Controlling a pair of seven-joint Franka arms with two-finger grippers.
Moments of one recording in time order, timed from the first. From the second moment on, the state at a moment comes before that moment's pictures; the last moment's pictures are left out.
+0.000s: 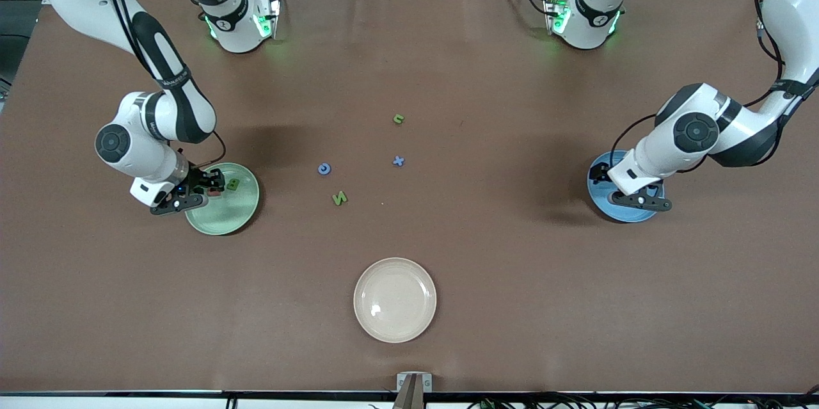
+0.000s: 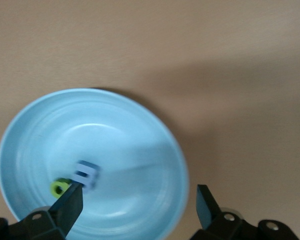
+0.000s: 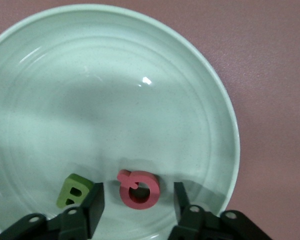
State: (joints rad) left arm 1.13 0.84 -1.32 -2.16 0.99 2.05 -0.58; right arm 0.03 0.38 -0.06 -2.27 0.09 2.57 -0.33
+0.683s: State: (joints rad) left arm 0.53 0.84 -1.27 -2.01 0.94 2.04 -1.18; right arm 0.22 0.31 -0.04 -2.18 0.10 2.36 0.14
